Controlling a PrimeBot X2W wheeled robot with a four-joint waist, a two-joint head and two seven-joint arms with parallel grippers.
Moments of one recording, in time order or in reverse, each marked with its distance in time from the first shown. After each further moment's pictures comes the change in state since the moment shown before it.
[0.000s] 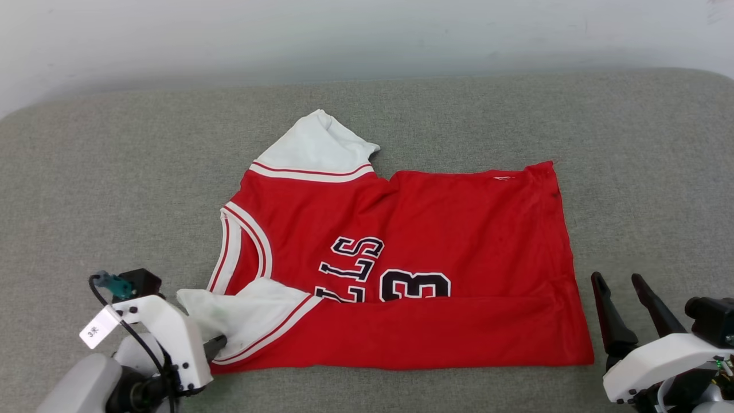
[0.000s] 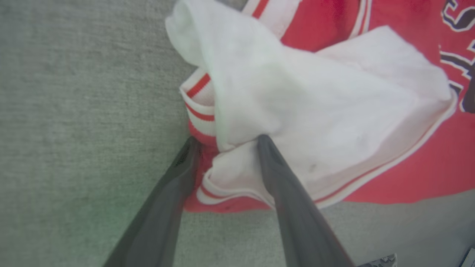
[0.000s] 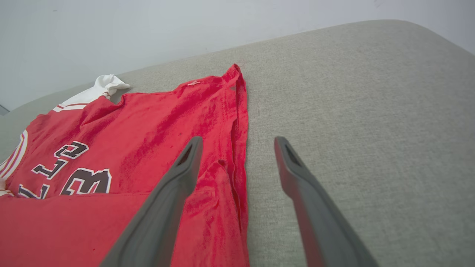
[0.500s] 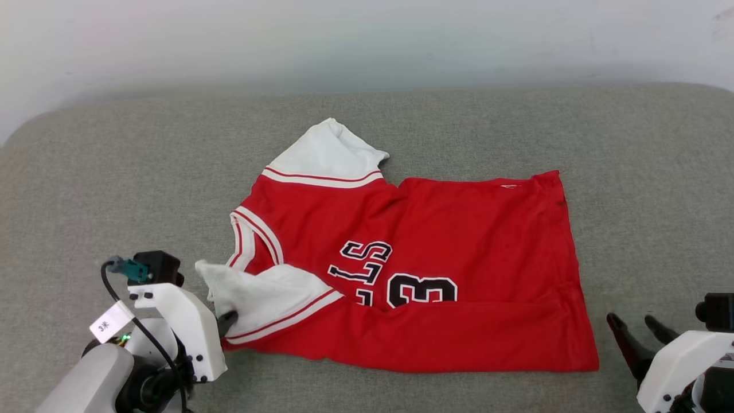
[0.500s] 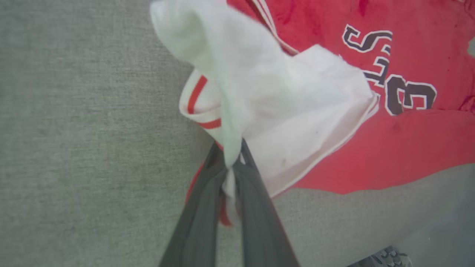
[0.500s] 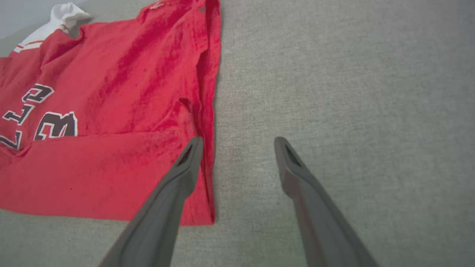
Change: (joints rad) left arm -0.020 -0.002 0.000 -0.079 0.051 -0.059 -0.116; right arm 0.009 -0.103 -0.033 0.012 0.112 0.000 0.346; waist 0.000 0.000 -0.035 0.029
